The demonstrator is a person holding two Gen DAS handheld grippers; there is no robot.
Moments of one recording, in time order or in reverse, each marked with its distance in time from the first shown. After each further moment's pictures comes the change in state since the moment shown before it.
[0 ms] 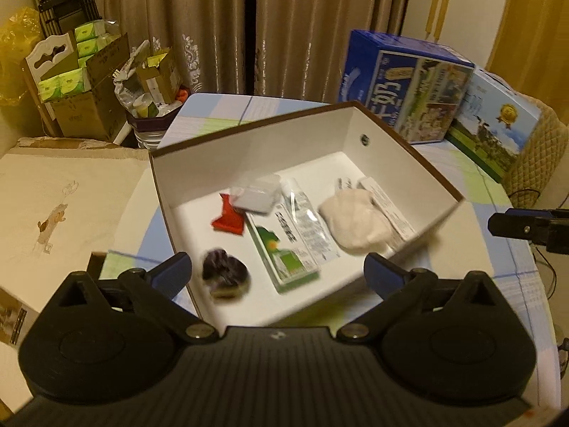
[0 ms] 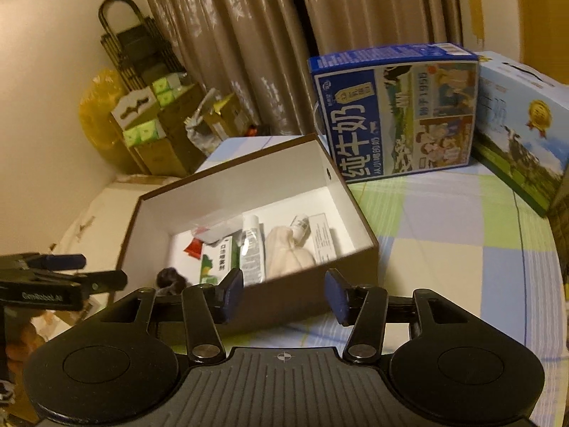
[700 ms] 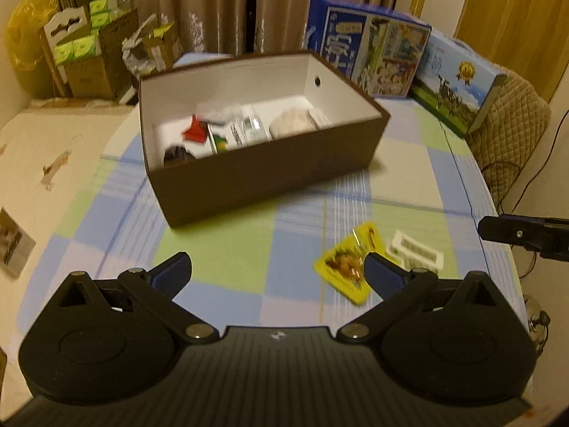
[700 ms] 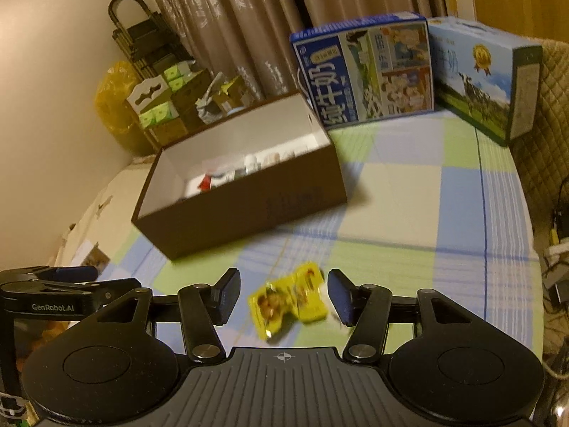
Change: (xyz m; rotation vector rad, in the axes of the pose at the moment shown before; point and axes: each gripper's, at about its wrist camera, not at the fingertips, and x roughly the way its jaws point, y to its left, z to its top) left arm -0.073 -0.090 -0.117 -0.060 0.057 0.017; right arm -0.102 -0.034 -0.106 0.028 0.052 0.045
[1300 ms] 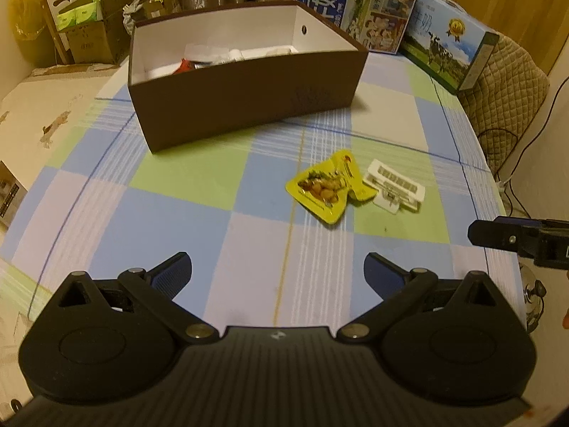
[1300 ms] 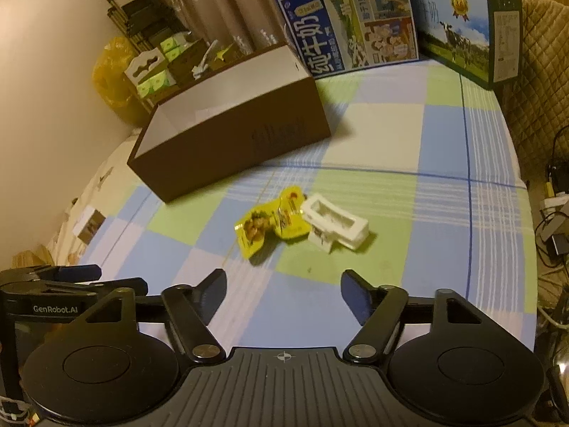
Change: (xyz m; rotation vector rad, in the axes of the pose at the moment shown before) left arm -0.003 -0.040 -0.066 -0.021 0.092 0.011; right arm -0.021 -0.023 -0.065 0.025 0.099 0.010
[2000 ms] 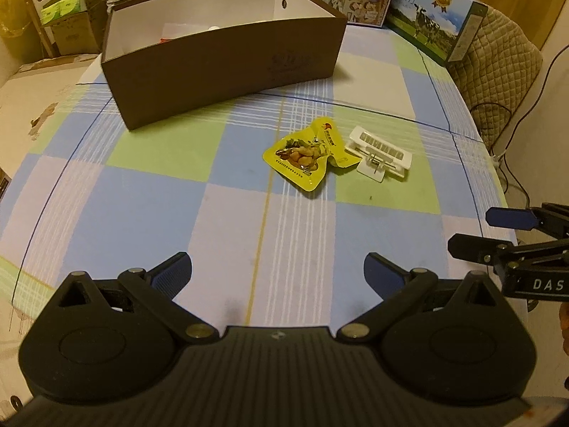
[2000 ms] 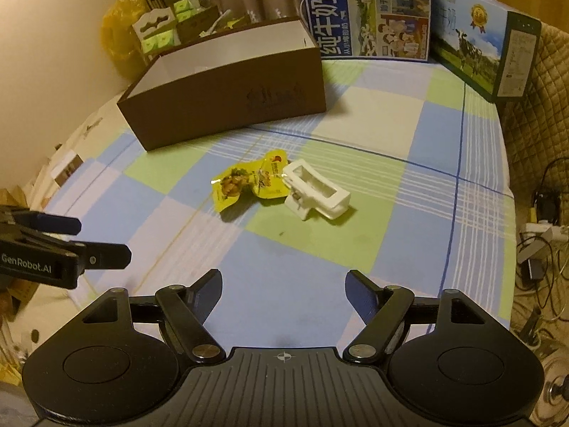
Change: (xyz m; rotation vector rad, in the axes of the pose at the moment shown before) left arm 0.015 -0.021 -0.014 0.044 0.056 -0.016; right arm 0.014 0.000 -0.029 -0.181 0.052 -0.095
